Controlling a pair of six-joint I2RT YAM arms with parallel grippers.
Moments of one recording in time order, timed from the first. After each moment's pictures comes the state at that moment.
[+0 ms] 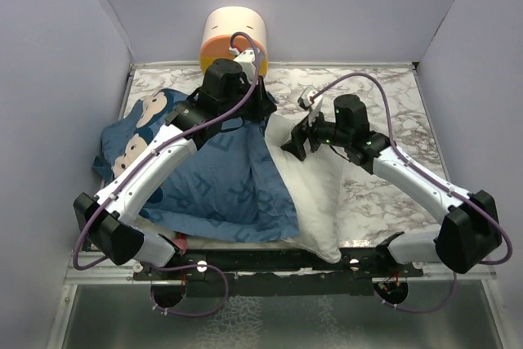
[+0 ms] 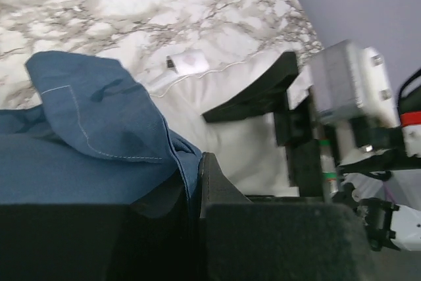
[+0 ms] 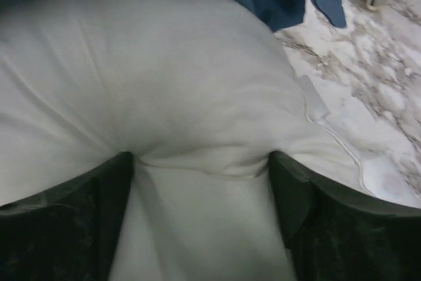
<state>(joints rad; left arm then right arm) -0.64 1.42 1.55 -0.56 0.14 -0.42 0.54 1.30 0.99 -0.10 -0.45 -0.13</state>
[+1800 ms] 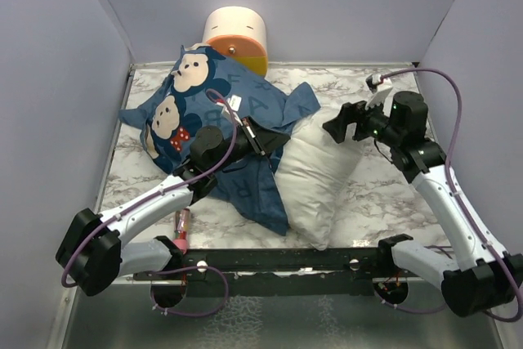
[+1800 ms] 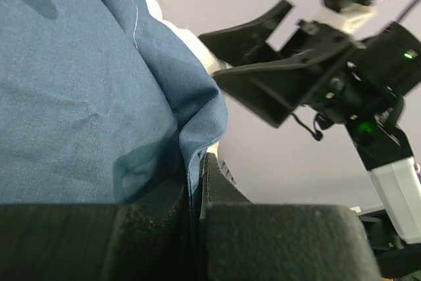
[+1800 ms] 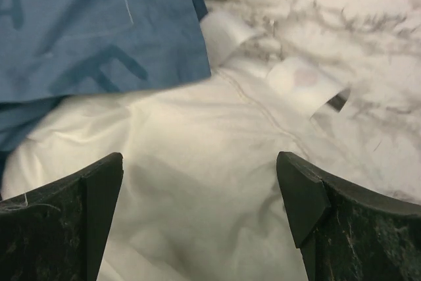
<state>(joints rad) -0.71 1.19 0.72 0.51 0.29 -1.02 0.26 1.00 1.01 -0.28 -0.34 0.13</state>
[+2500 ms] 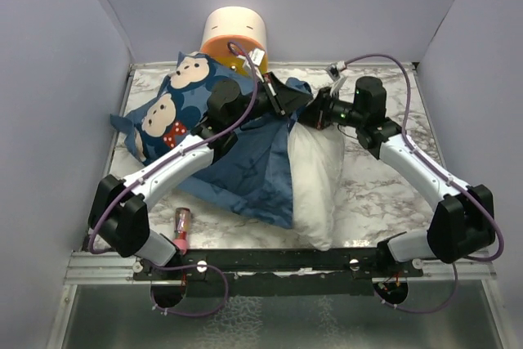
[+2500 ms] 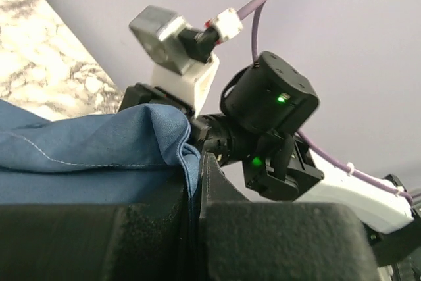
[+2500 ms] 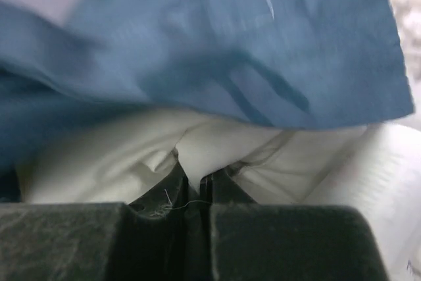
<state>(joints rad) -0.68 1.44 1.13 0.49 0.43 -0.98 0.37 1.36 1.01 0.03 -0.70 0.39</state>
